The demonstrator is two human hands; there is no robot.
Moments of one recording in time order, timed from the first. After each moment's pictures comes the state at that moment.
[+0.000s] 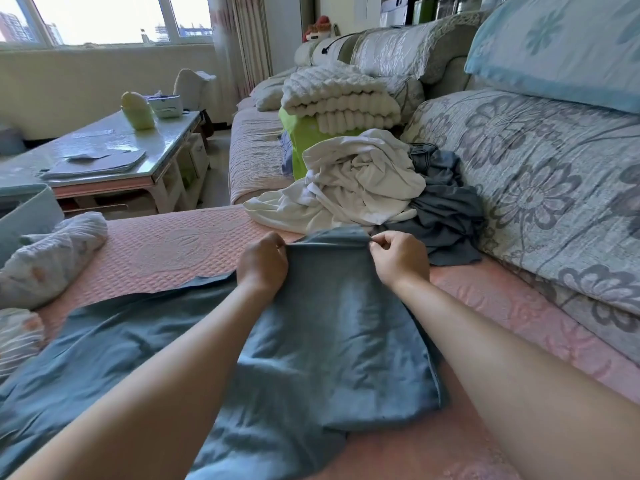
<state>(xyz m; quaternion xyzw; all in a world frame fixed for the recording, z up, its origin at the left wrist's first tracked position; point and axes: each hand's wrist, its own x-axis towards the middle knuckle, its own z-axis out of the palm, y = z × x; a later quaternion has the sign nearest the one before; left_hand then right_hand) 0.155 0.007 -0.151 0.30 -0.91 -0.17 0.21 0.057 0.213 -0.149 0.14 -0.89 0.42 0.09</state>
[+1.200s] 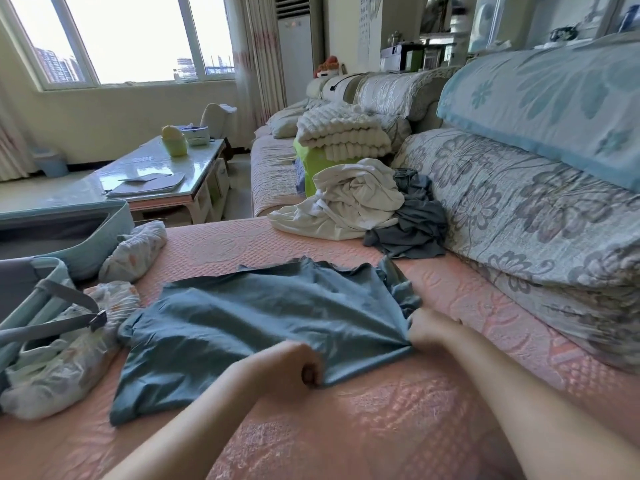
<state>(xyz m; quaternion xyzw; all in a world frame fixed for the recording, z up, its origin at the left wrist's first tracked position) 0.388 0.134 -0.142 0.02 -0.98 -0.17 -0.11 0.207 0.361 -0.134 0.19 -0.96 0.07 -0.19</state>
